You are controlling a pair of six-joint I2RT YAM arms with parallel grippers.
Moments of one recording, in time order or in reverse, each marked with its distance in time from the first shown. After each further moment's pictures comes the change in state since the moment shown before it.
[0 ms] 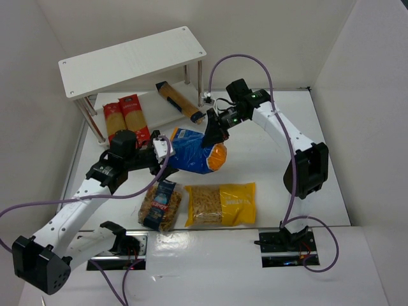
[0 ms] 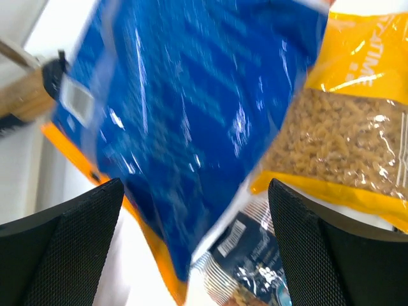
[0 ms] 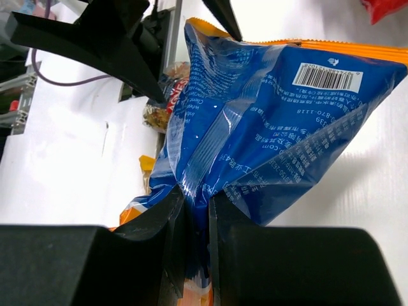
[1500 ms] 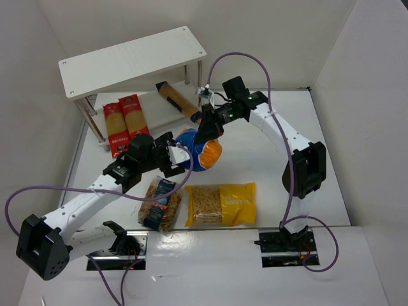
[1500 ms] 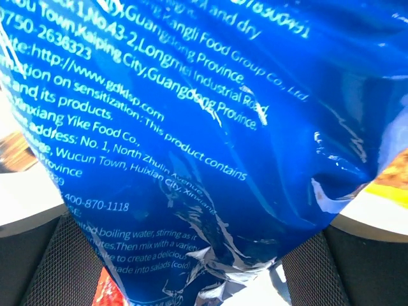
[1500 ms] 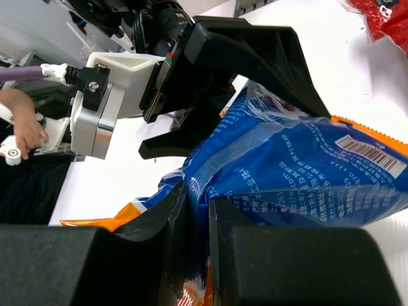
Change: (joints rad) left arm -0.154 0.115 -0.053 0.211 -0.313 0.169; right arm 0.032 0.023 -0.011 0.222 -0.188 0.283
